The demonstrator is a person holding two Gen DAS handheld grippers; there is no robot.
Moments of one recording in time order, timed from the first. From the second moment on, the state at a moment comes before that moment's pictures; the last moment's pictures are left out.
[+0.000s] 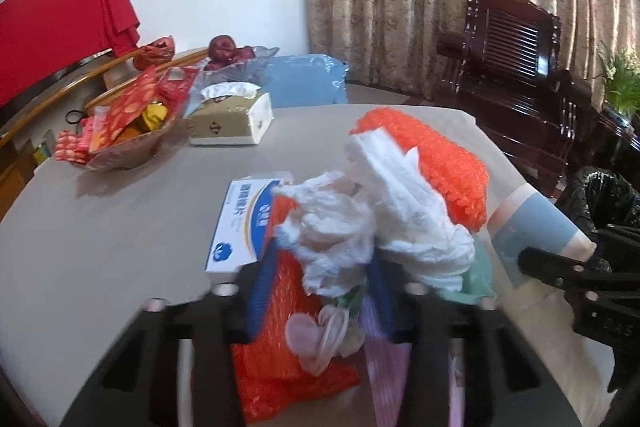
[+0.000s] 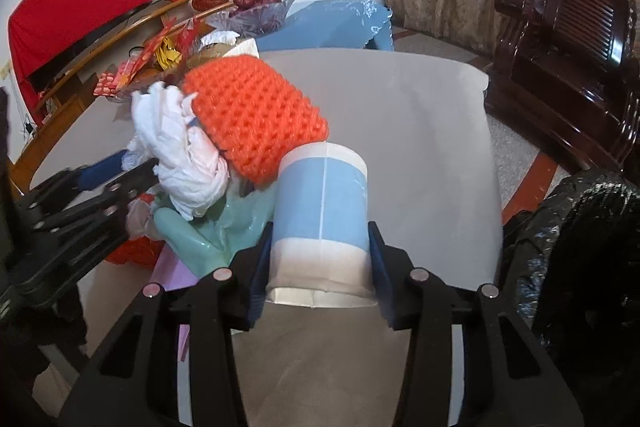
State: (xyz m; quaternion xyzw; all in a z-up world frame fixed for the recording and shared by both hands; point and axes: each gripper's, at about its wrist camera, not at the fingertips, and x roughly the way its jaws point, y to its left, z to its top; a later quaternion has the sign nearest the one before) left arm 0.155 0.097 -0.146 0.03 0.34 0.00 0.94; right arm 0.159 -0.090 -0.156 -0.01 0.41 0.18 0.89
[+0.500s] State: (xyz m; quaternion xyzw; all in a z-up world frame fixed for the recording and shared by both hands) left arm 0.099 0.128 -0.074 -0.01 0.27 0.05 0.96; right arm 0.120 -0.116 -0.091 0.02 0.34 0.18 0.92
